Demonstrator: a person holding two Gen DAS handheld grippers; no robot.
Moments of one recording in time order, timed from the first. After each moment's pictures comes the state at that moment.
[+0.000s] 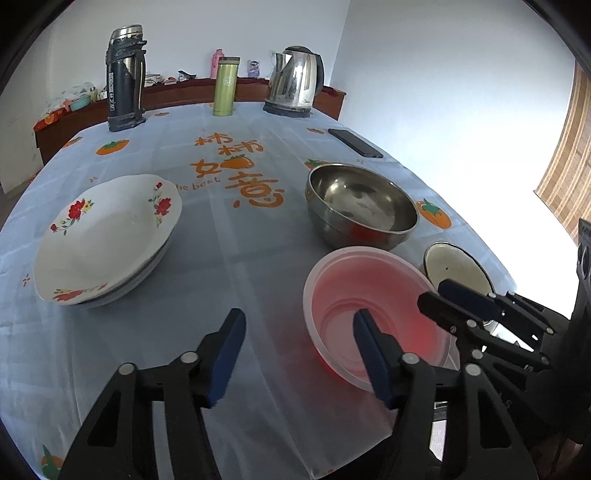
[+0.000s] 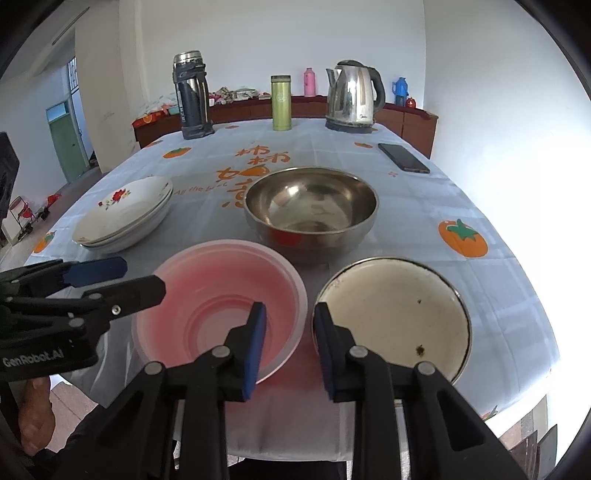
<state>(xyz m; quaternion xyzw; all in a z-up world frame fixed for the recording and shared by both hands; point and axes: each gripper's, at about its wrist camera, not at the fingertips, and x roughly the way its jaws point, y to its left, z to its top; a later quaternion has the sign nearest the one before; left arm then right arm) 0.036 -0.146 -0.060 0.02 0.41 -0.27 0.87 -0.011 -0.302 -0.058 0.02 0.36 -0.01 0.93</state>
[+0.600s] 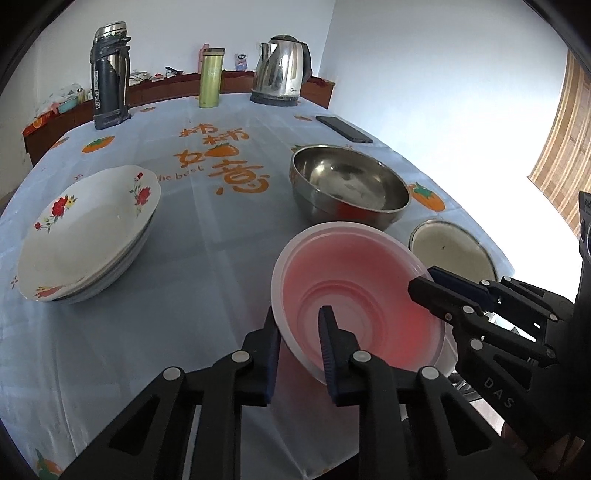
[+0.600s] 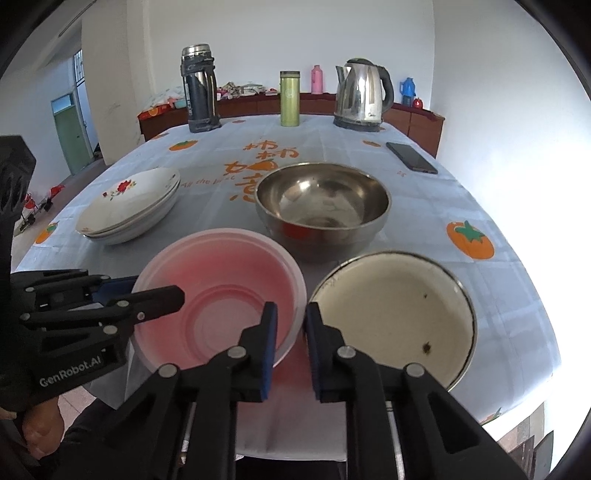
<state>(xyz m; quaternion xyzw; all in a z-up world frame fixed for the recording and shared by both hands) 0.032 -0.154 -0.069 0.04 0.41 -0.29 0.86 -0.008 -0.294 -0.061 0.01 0.37 0.00 0.93</state>
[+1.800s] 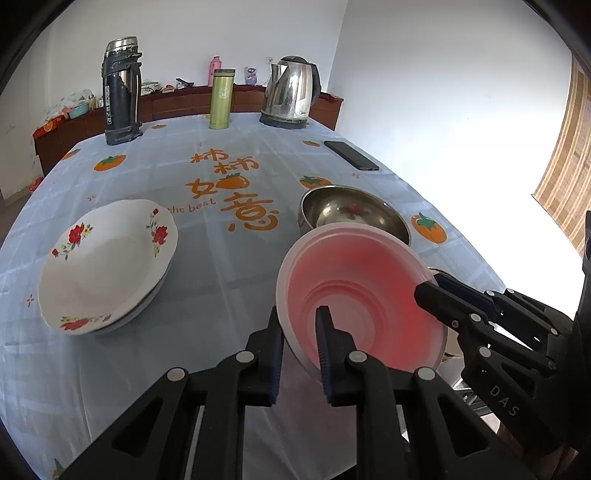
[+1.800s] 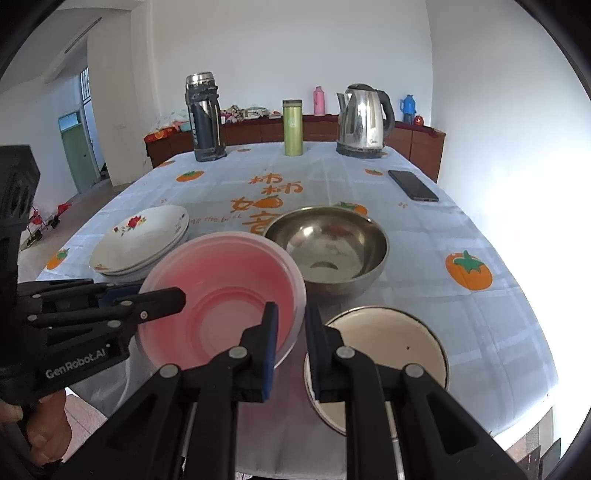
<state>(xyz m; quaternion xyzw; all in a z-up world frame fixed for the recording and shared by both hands) 0.044 -0.153 -0.037 0.02 0.39 -0.27 0.88 -0.004 -0.296 -0.032 0.03 0.33 0.01 0.94</state>
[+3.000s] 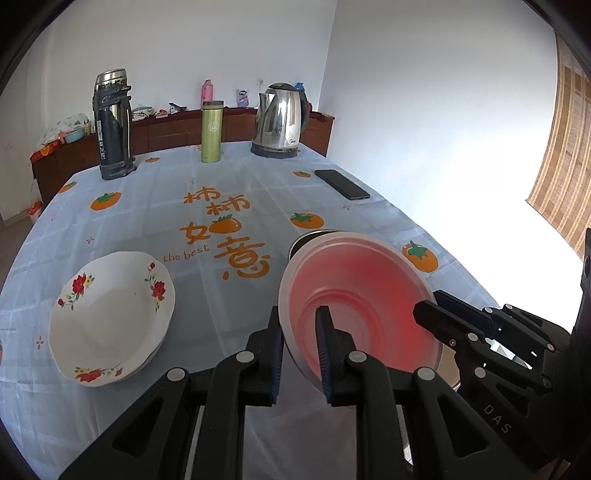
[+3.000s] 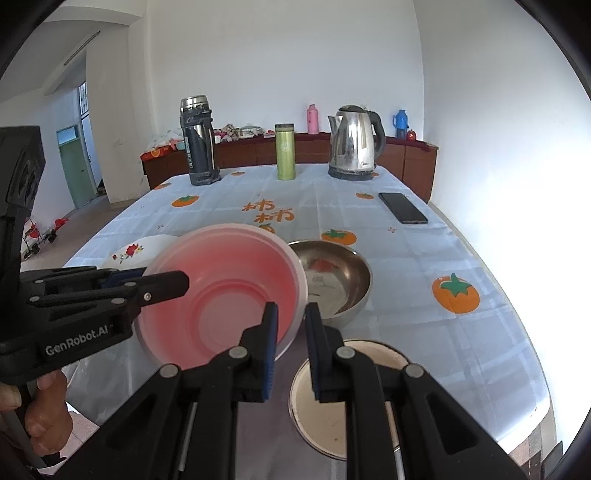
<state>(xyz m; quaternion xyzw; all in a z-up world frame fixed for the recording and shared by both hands) 0.054 -0.164 -0.004 0.03 0.35 -0.28 0.89 -0.004 -0.306 -0.009 0.03 0.30 0.00 0.95</state>
